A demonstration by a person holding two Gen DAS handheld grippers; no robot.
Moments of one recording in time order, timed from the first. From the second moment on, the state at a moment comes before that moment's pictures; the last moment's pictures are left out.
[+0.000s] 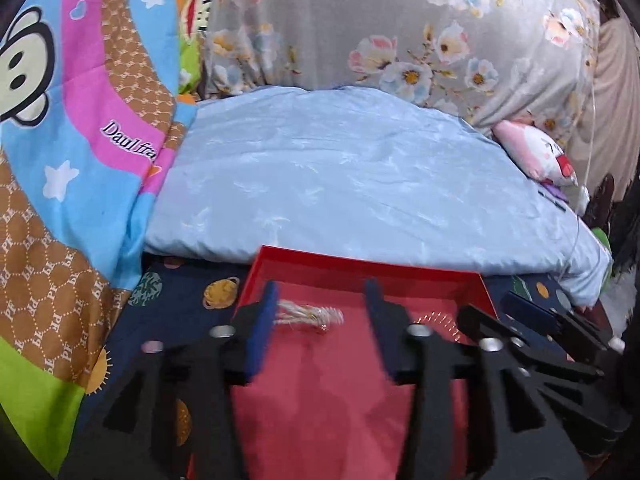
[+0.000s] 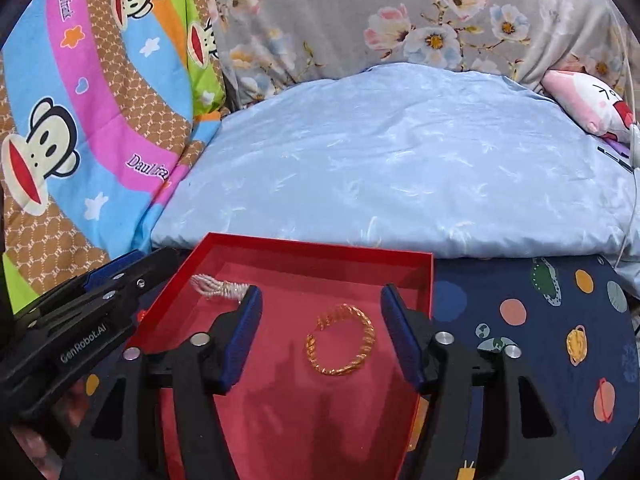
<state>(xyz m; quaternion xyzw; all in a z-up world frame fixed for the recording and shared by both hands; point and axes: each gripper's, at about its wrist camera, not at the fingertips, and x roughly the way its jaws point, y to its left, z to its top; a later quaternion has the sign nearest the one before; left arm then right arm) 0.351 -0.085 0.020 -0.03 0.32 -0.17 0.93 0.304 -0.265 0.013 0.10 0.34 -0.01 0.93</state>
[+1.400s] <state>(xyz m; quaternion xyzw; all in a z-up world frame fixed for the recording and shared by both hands) 0.064 -0.001 -0.034 -0.03 0.40 -0.12 0.91 -0.013 -0.217 -0.036 0.13 0.37 -0.03 0.92</state>
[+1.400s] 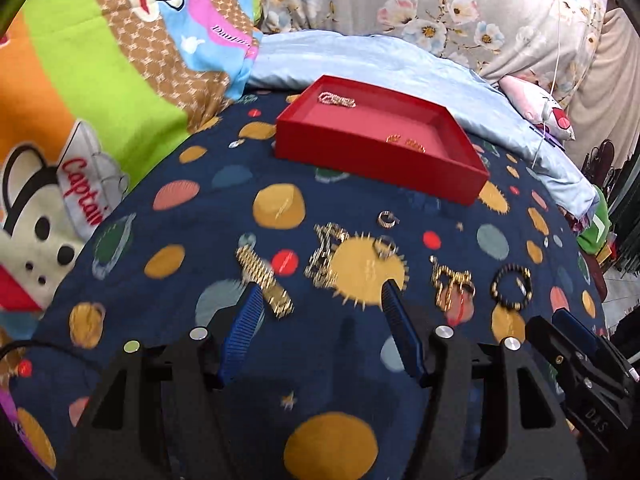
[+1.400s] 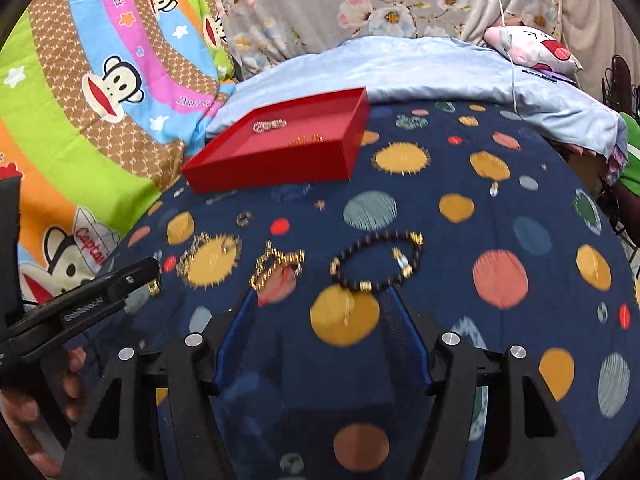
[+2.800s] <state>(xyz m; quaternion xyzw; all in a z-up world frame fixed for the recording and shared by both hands) 0.091 0.014 -0.067 -0.04 0.43 -0.09 0.90 -0.015 -0.218 -0.058 0.16 0.40 -0.04 0.90</state>
